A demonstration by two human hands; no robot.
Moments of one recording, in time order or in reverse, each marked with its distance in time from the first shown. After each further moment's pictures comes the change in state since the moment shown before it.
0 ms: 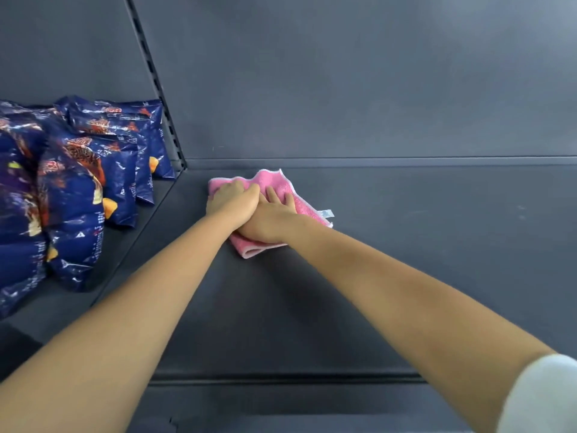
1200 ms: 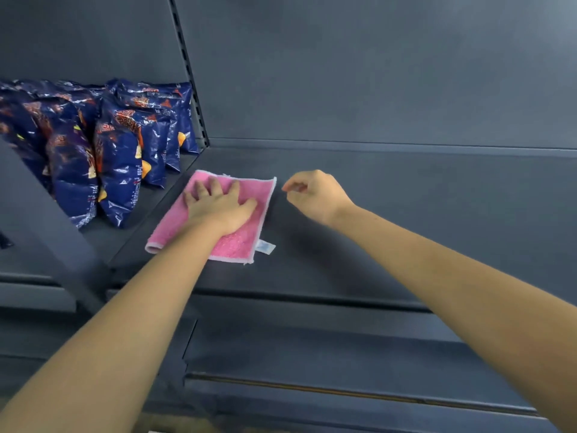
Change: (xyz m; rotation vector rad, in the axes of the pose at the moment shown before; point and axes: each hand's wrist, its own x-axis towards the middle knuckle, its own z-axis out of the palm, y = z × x) left_hand -0.072 -0.044 -0.010 0.623 -0.069 0.034; right_hand -0.094 0.038 -0.012 0.452 0.354 -0.067
